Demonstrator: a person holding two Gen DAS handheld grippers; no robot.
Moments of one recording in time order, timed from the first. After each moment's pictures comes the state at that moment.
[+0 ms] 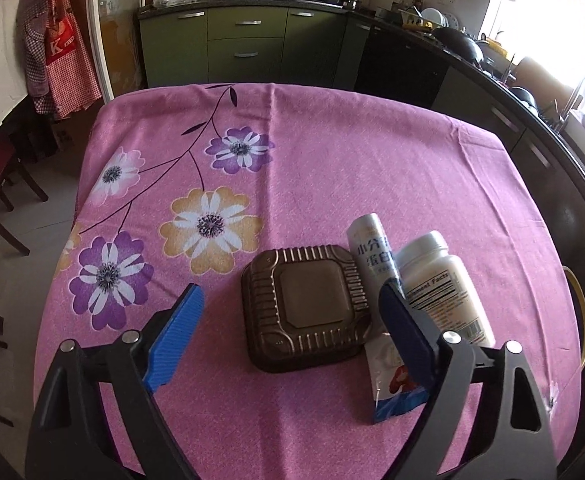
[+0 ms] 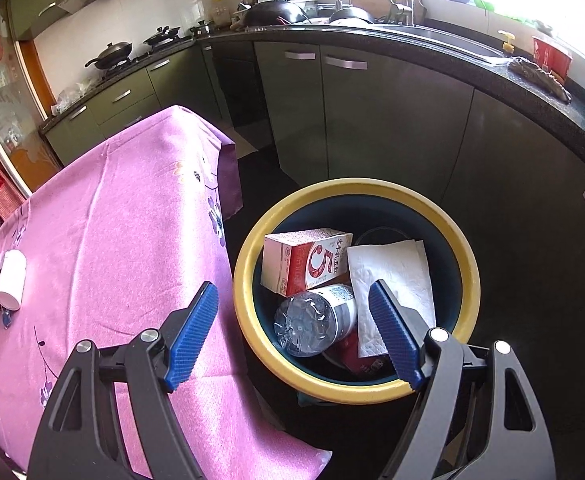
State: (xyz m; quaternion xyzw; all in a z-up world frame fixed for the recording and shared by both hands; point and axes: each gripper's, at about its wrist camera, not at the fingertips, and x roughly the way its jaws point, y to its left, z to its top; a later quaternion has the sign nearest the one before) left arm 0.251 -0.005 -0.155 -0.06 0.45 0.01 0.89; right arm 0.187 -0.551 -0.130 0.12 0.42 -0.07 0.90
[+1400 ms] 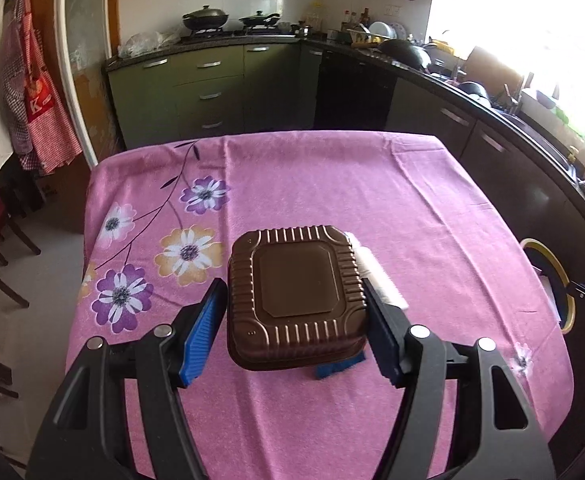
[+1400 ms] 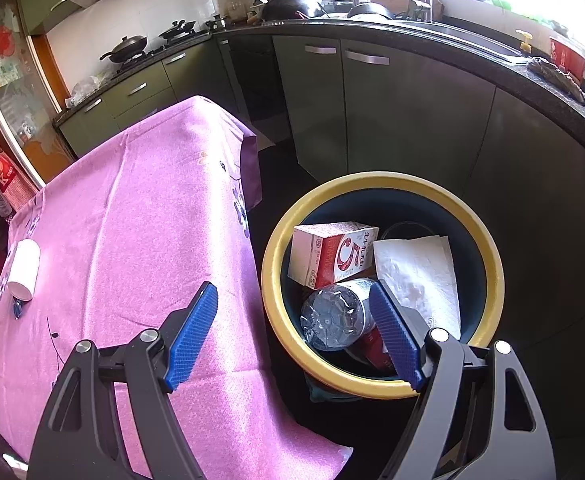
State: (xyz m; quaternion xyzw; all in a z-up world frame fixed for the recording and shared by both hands) left arm 0.199 -0.039 -0.096 0.00 0.39 -0.06 0.92; right arm 0.190 -0.537 -0.132 0.12 0.42 -0.04 0.90
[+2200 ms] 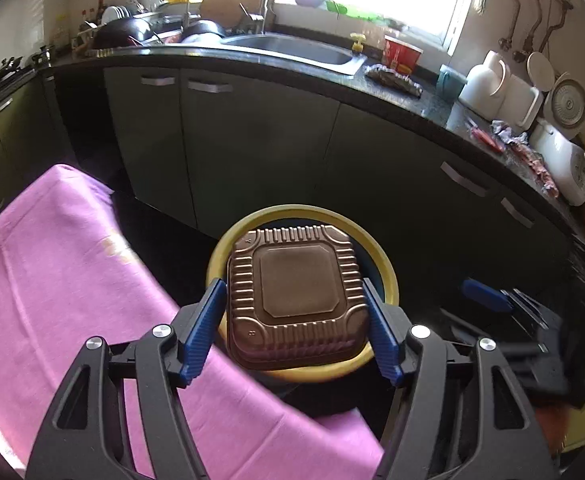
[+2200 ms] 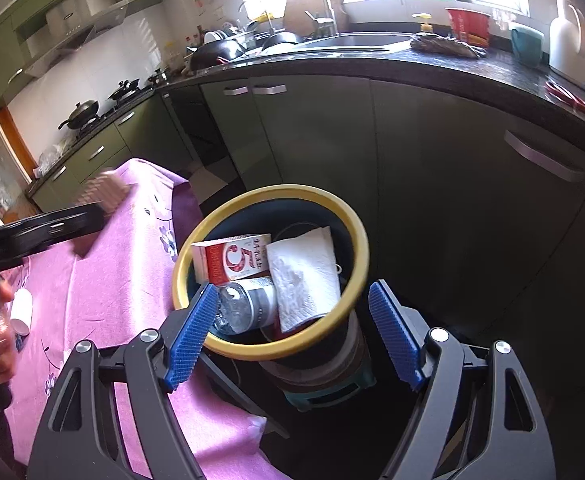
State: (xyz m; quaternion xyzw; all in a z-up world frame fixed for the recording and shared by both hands) left arm 0.218 -0.449 -0.102 0.12 0.42 -0.40 0.81; right arm 0.087 -0.636 -0.117 0.20 0.36 -0.13 0.90
